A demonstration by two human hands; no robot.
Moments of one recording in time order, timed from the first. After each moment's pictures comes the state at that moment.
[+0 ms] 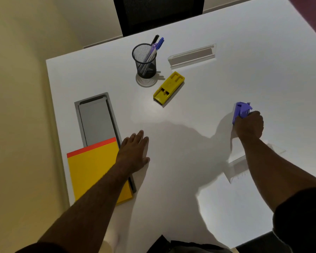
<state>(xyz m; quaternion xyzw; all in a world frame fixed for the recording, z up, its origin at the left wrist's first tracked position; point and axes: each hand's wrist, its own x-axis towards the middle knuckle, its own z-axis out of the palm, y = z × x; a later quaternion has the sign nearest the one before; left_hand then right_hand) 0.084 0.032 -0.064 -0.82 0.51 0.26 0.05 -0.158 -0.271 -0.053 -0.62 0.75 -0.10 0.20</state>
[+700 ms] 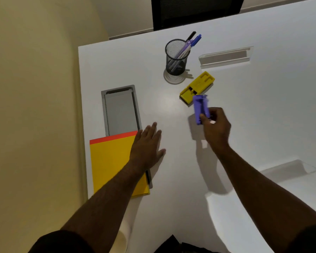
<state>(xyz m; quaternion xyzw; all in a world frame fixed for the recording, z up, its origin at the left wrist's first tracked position) 0.095 0.052 -0.060 -0.86 0.48 0.19 0.00 -0.029 -0.146 -0.039 -0.71 0.50 -0.25 0.43</state>
